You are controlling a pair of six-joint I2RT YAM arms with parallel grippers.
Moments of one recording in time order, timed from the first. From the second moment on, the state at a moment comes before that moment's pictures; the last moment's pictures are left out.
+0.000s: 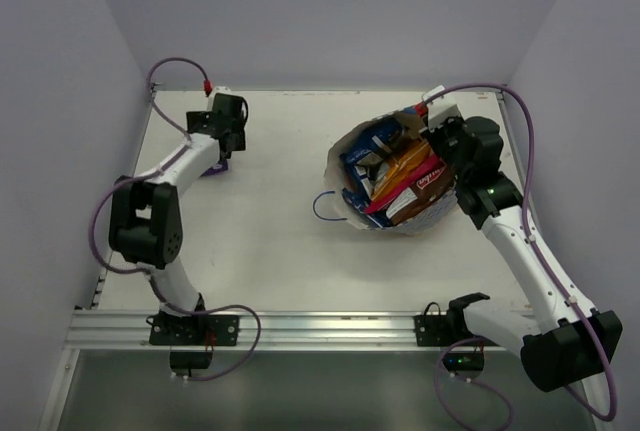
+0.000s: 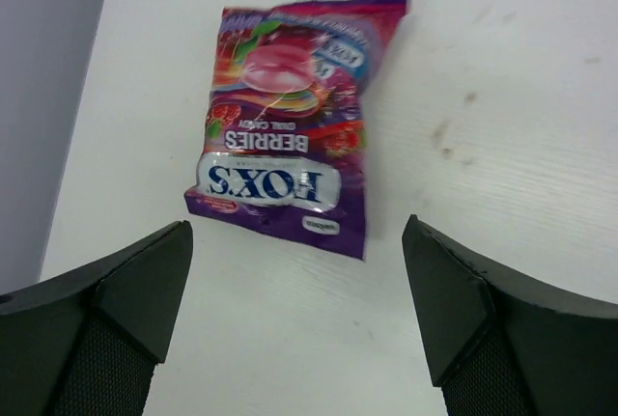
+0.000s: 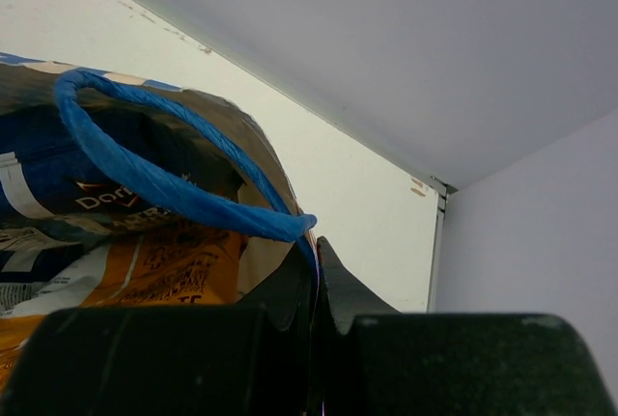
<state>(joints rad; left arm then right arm) -0.20 1.82 1.33 -0.37 -0.59 -0.19 0.28 1.07 1.01 -0.12 0.10 -0.49</state>
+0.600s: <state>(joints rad) -0.84 1.35 1.35 -0.29 0.00 -0.11 0.28 1.06 1.01 -0.13 0.06 -0.48</state>
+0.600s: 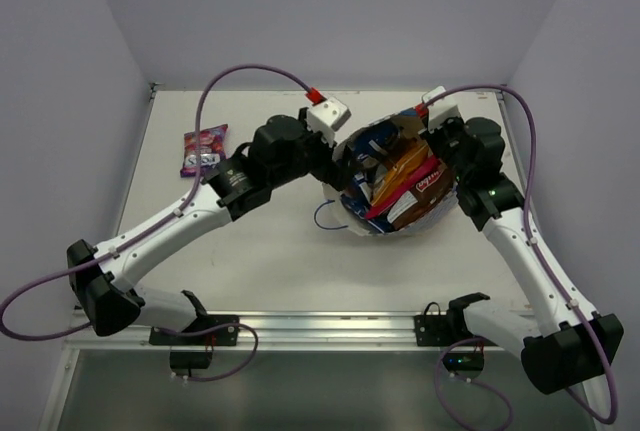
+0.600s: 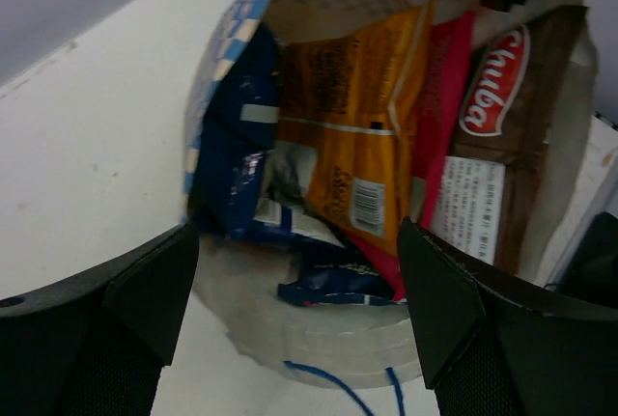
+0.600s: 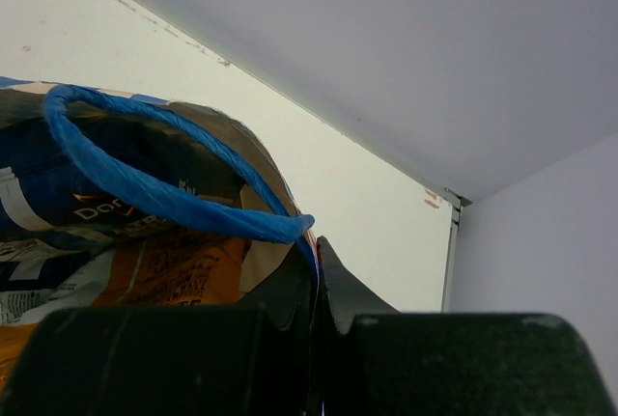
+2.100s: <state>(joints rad) -0.88 1.91 1.68 -0.29 -0.22 -0.06 0.28 1.03 0.97 -0.12 0.03 -0.45</state>
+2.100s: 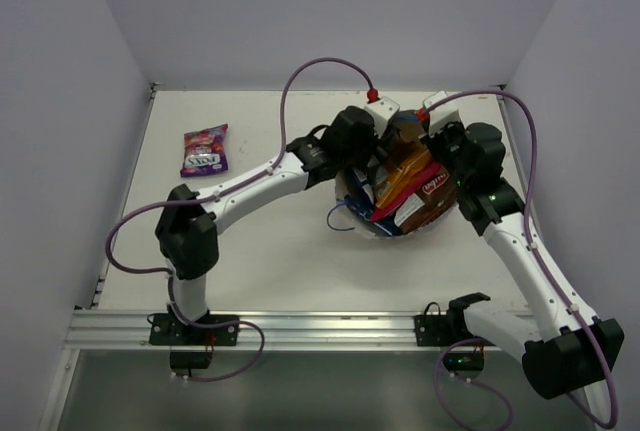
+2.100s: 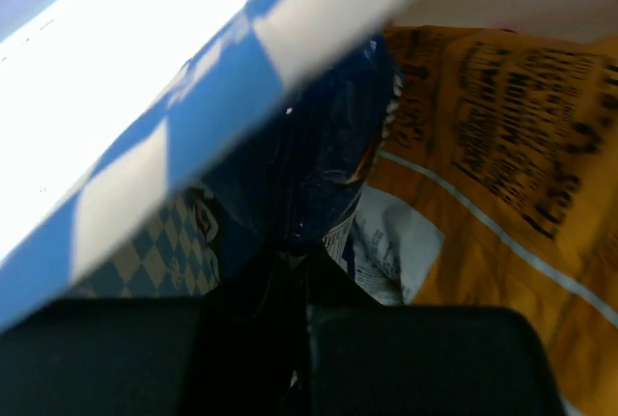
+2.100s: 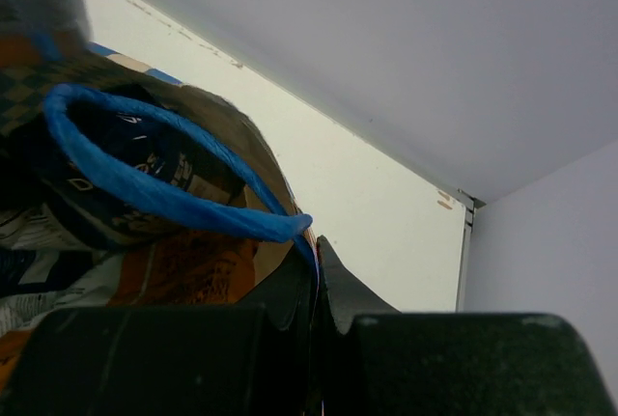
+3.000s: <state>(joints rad) -0.53 1.26 1.52 -0.61 -0.49 -0.04 0.28 1.05 0.97 -0.10 0.14 -0.45</state>
